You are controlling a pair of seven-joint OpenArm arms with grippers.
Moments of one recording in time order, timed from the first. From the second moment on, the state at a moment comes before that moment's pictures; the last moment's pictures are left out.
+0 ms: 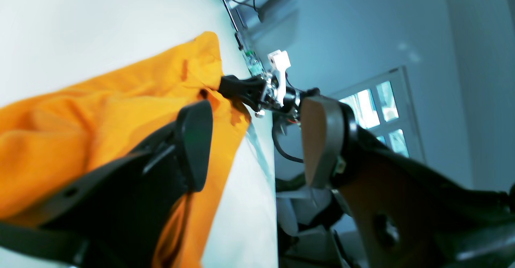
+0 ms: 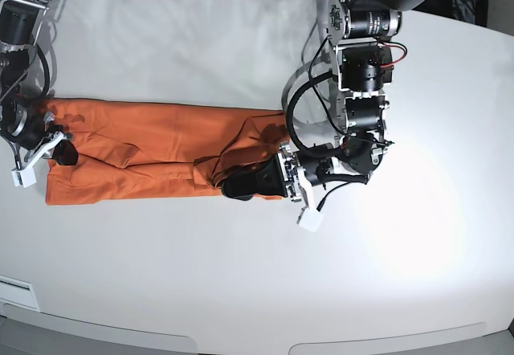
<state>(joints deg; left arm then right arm) -22.4 2.9 -9.4 52.4 -88.6 -40.7 81.9 5.3 29.7 20.1 64.5 42.3 40.9 -53.1</state>
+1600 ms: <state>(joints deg) -32.4 -2.9 -9.1 52.4 -89.2 -37.3 81.8 5.3 29.7 20.1 64.5 44.8 40.9 -54.9</state>
